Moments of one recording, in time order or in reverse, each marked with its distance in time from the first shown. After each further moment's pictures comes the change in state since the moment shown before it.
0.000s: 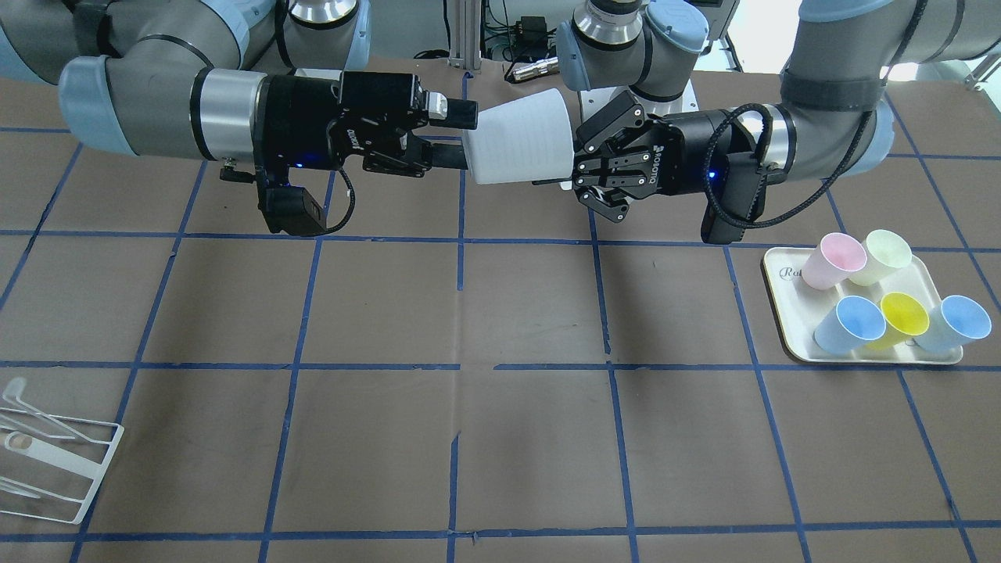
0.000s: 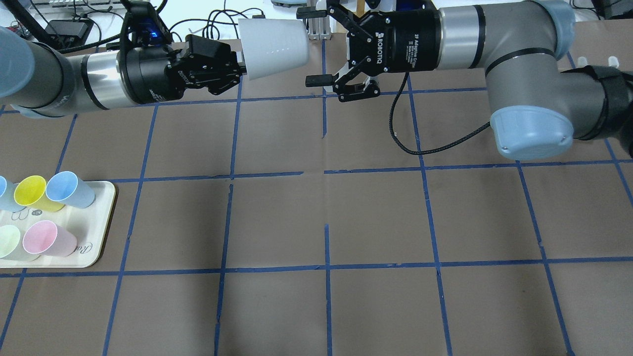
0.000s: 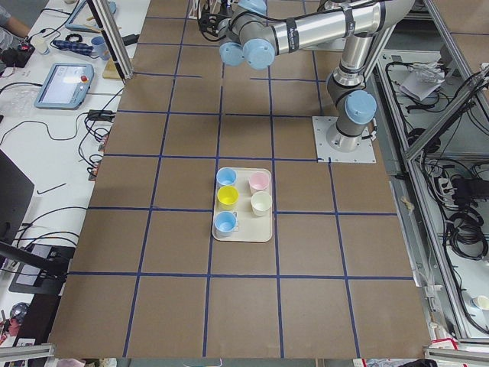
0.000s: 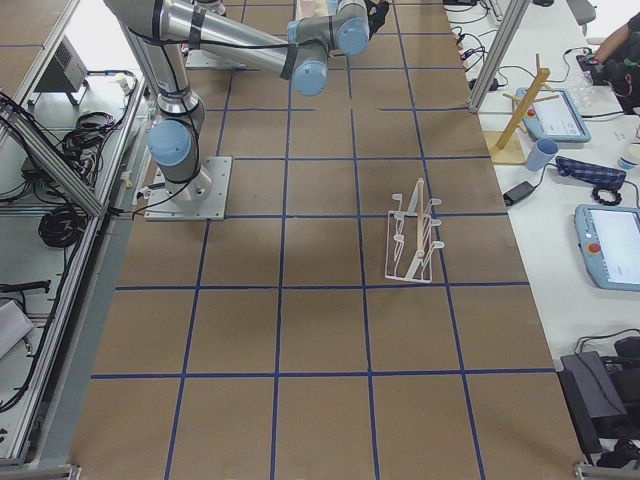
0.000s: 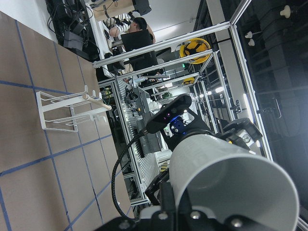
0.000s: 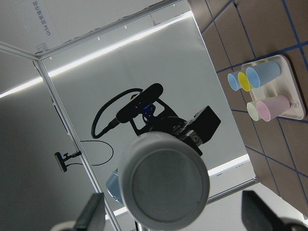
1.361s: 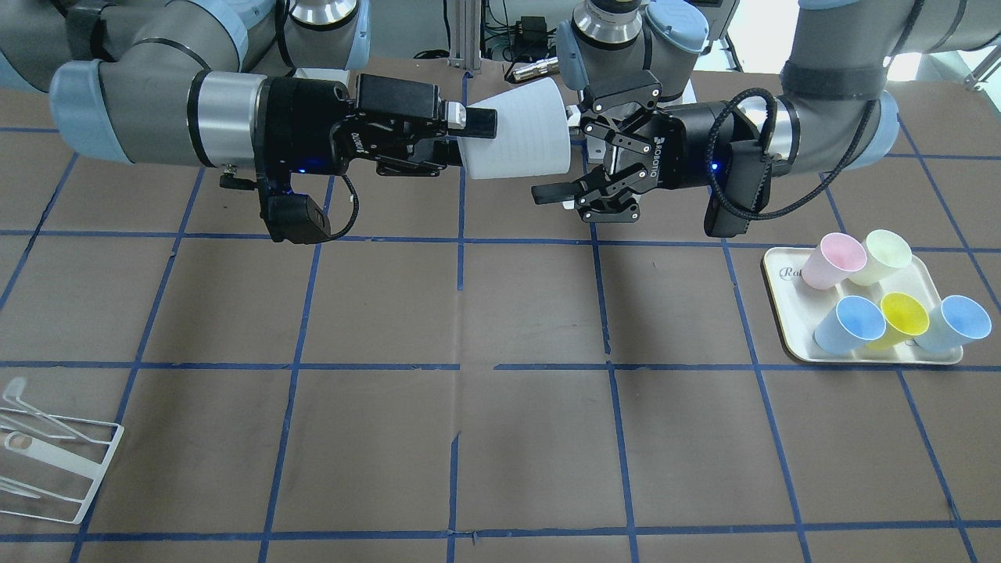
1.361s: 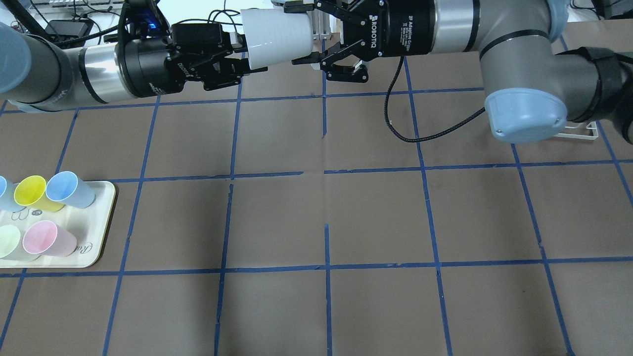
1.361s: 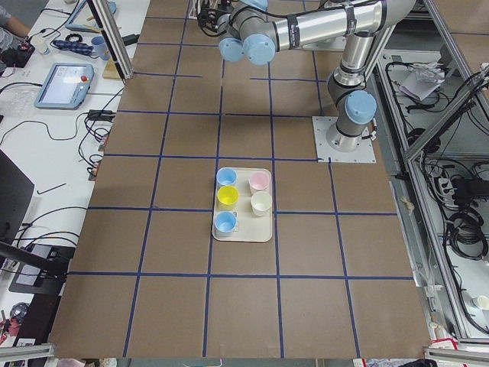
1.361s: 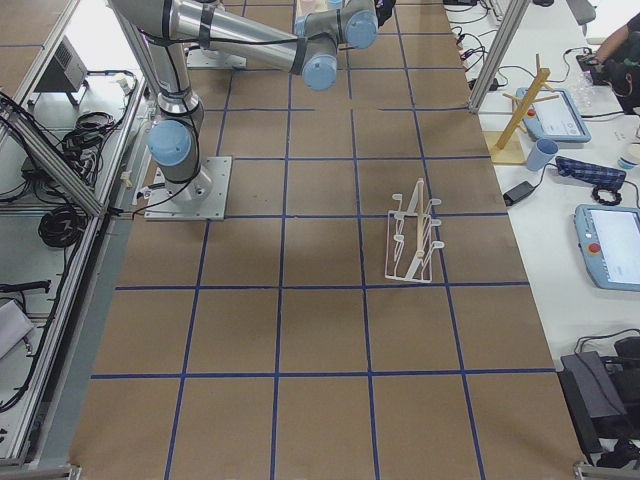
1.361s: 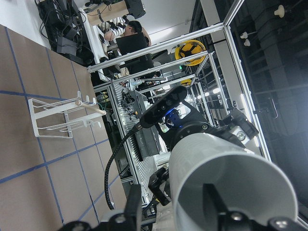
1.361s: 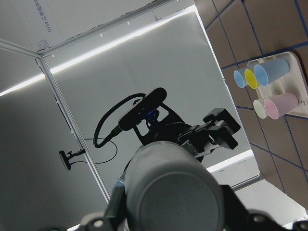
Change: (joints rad) left arm 0.000 0.008 0.018 0.011 -0.009 -0.008; right arm 0.009 0.033 -0.057 0.004 0.005 0.031
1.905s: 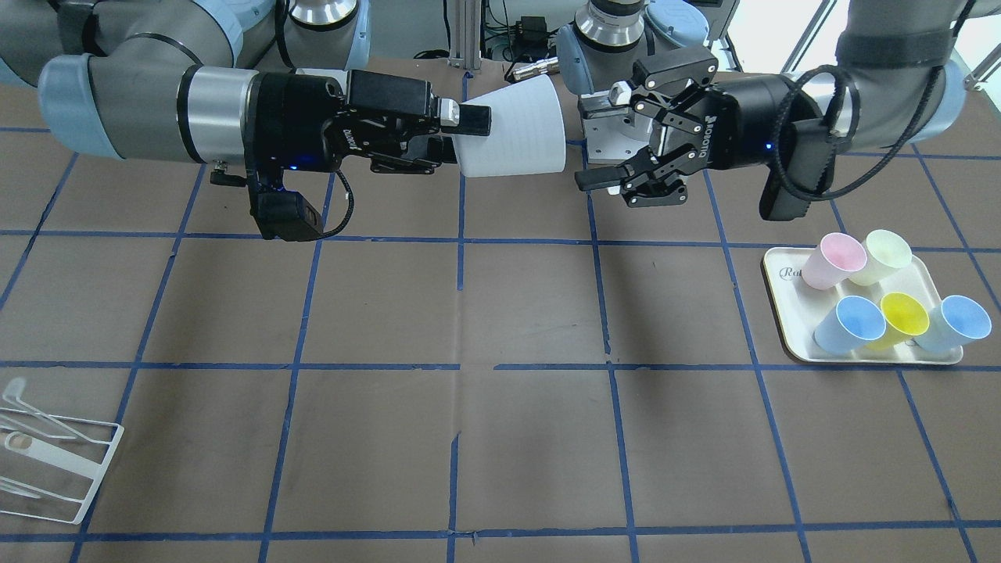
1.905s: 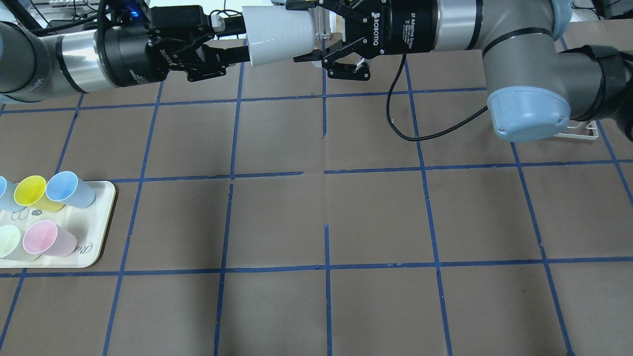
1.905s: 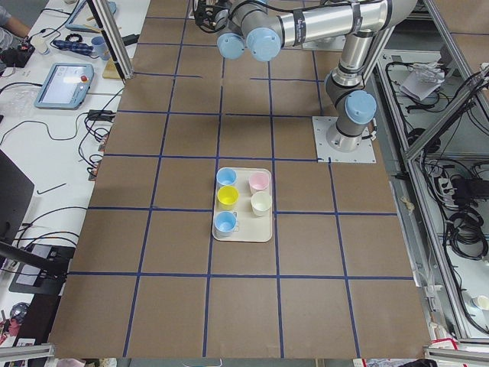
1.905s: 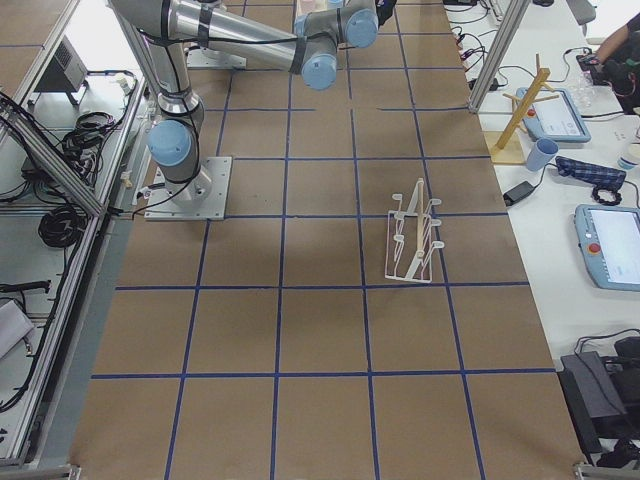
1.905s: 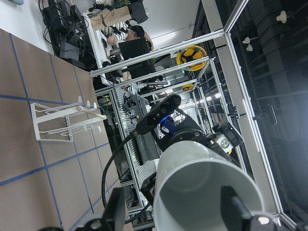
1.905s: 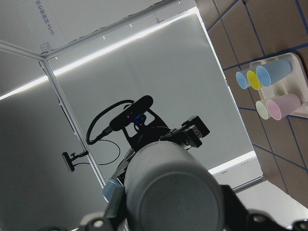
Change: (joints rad) left arm 0.096 0.011 0.094 -0.108 0.106 -0.070; right arm -0.011 -0.007 -0.005 0.001 0.005 0.013
